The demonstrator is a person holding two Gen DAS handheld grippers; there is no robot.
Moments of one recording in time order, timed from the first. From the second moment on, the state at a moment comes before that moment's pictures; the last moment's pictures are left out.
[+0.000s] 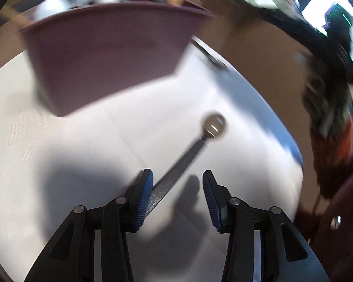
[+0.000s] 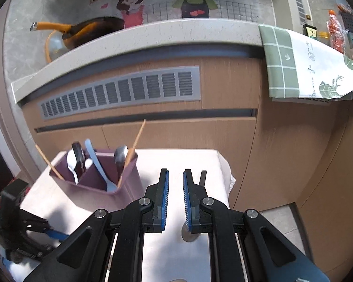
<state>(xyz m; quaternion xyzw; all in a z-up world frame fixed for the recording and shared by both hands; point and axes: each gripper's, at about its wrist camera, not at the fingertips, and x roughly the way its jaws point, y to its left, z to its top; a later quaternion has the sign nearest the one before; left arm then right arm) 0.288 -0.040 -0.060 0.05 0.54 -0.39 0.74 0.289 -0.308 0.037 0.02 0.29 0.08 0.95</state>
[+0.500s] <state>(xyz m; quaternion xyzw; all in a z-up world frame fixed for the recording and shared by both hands) 0.266 -0.077 -0.042 0.12 0.49 -0.38 0.78 0.406 -0.304 -0.069 -0.01 0.45 0.05 0.89</state>
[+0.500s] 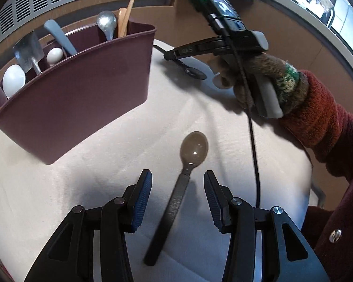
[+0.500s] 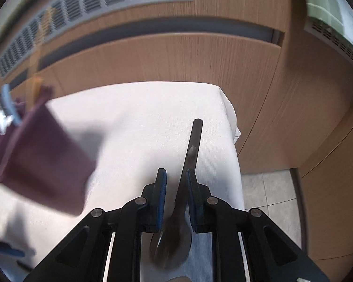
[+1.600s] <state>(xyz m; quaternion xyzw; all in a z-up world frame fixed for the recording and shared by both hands) 0.287 -0.124 -0.054 0.12 0.53 -0.36 0.76 0.278 -0.353 0.002 0.01 0.35 0.05 0.94</state>
